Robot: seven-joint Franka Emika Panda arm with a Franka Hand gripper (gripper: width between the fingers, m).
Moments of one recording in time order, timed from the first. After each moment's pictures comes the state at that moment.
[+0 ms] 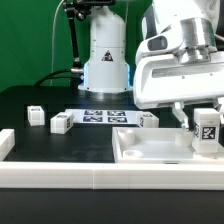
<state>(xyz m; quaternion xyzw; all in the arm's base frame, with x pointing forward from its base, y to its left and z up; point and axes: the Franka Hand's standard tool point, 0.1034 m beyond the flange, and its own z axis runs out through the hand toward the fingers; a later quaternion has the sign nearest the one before) 0.599 0.117 0.067 -0.96 -0.01 -0.28 0.05</state>
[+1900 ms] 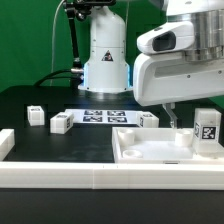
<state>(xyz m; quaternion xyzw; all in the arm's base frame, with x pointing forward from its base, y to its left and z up) 0.608 0.115 0.076 -1.00 -0.01 0.03 0.08</state>
